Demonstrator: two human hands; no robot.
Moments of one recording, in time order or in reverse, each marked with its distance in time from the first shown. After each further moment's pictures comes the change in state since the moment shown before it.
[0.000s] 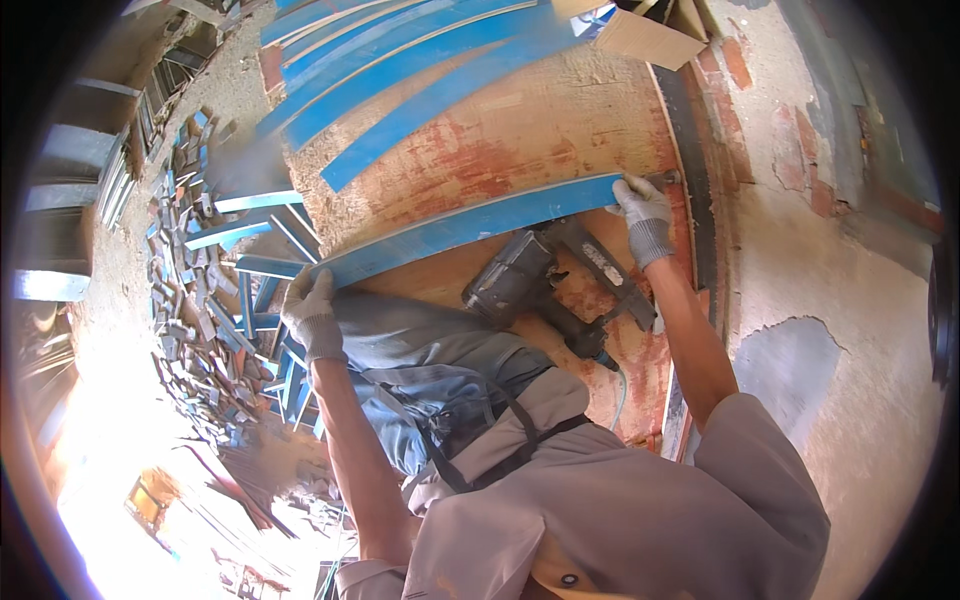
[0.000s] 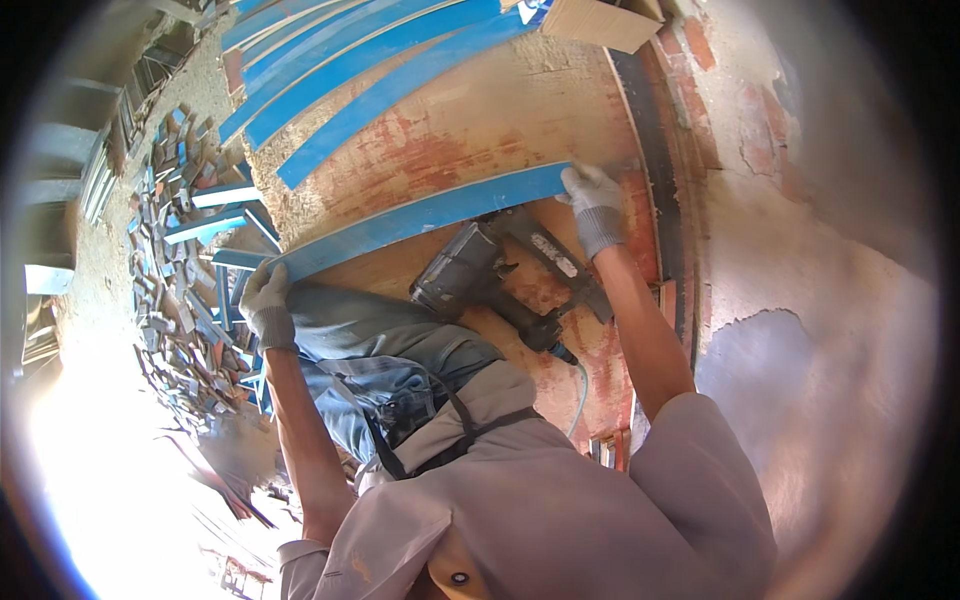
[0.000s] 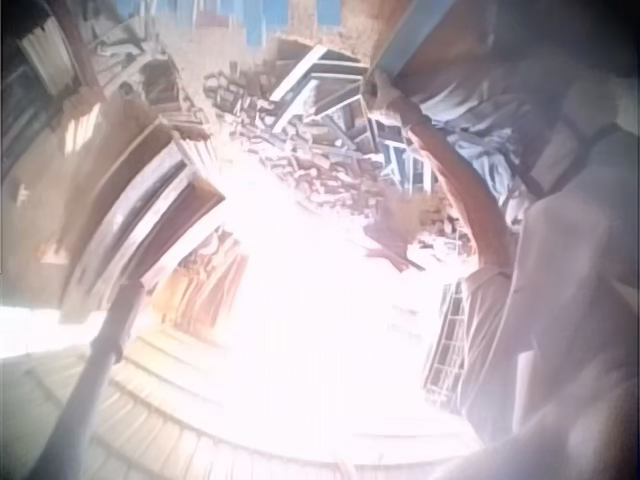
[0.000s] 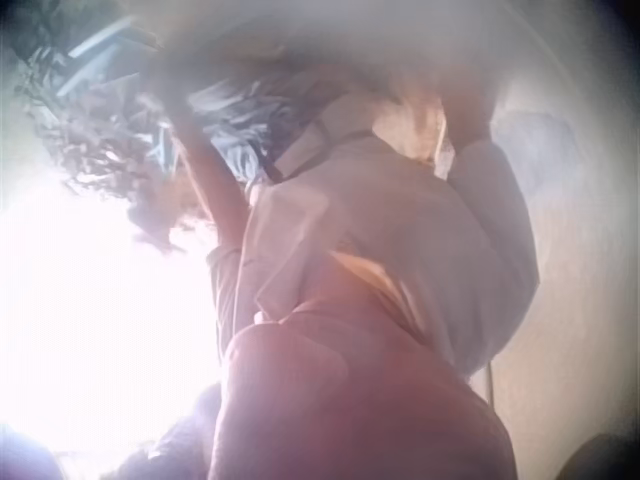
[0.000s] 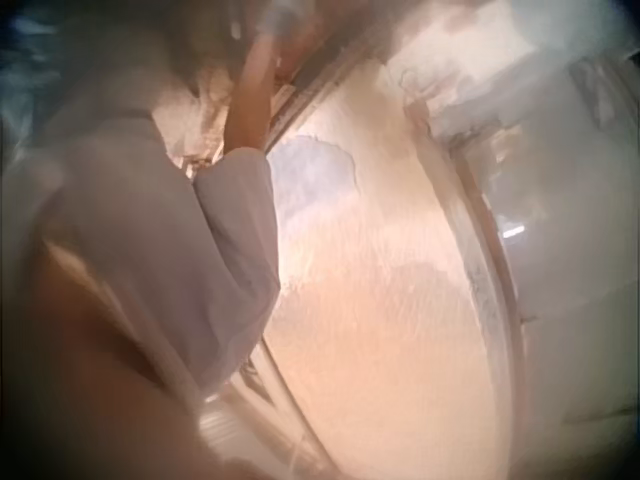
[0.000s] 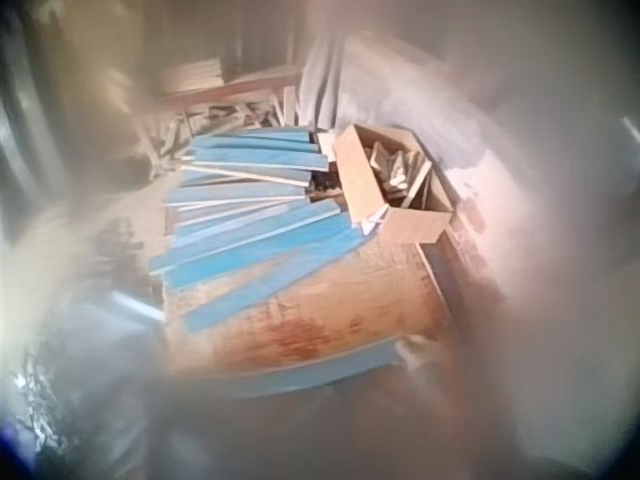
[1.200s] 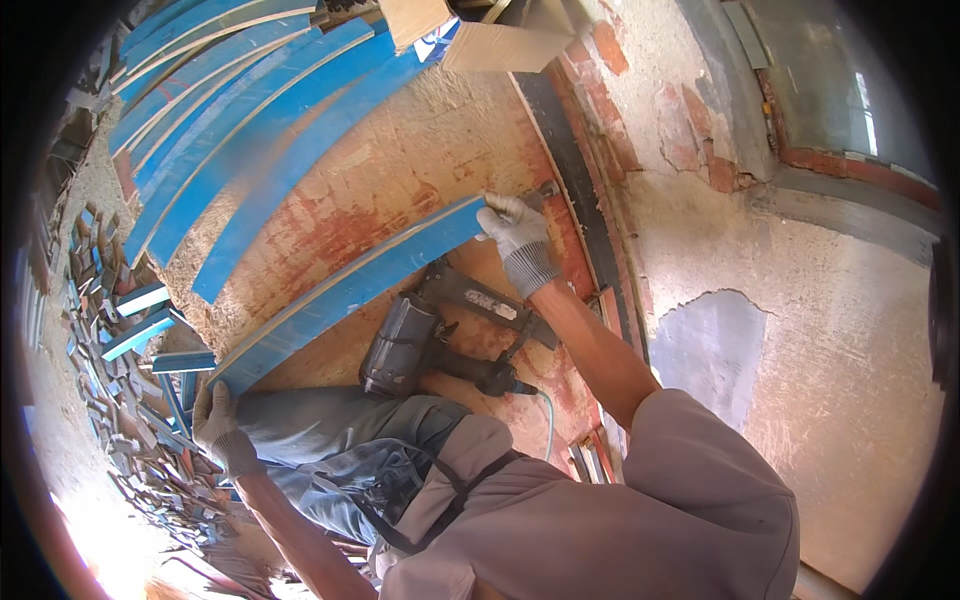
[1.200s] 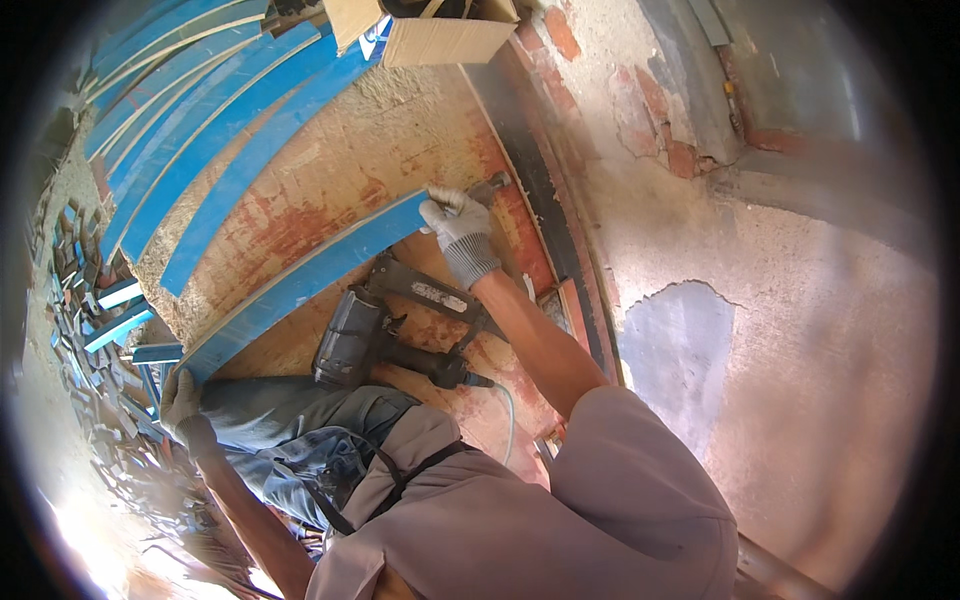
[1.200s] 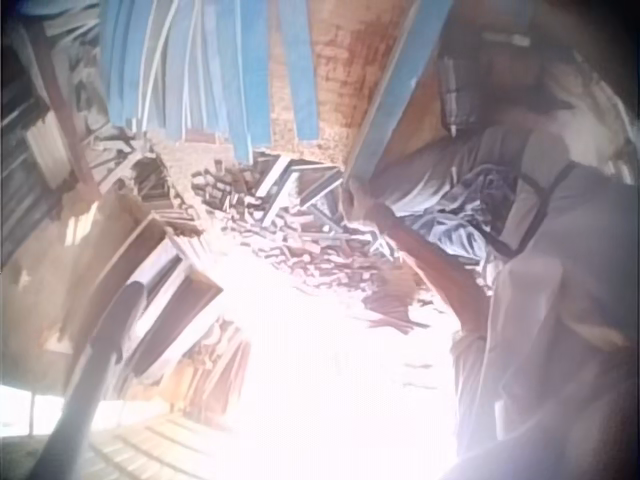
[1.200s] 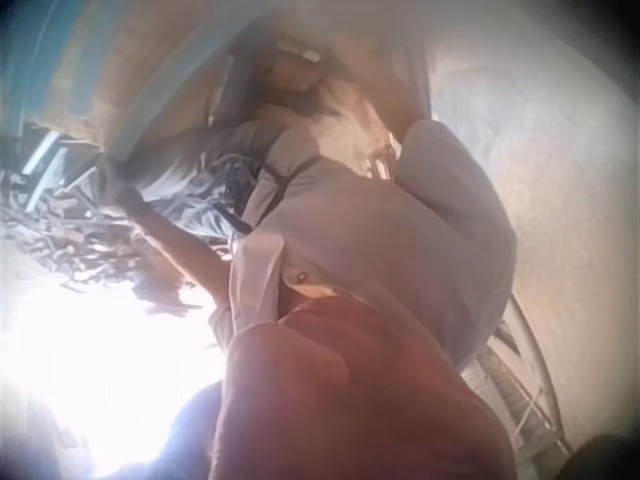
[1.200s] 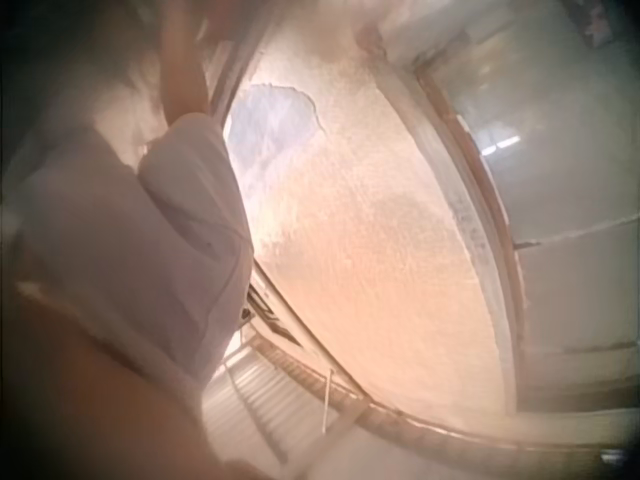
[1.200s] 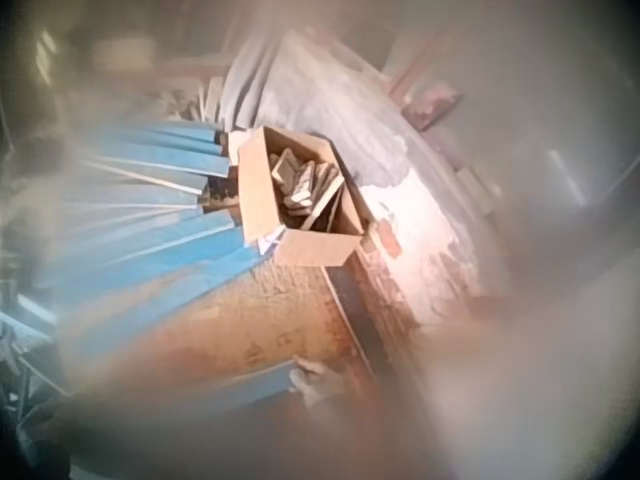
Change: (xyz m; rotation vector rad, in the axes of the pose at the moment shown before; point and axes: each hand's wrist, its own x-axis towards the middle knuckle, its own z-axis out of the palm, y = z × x) left_hand 0.005 0.022 0.002 0.100 -0.061 -0.035; right_hand 0.006 -0.009 0.013 0.099 0.013 0.039
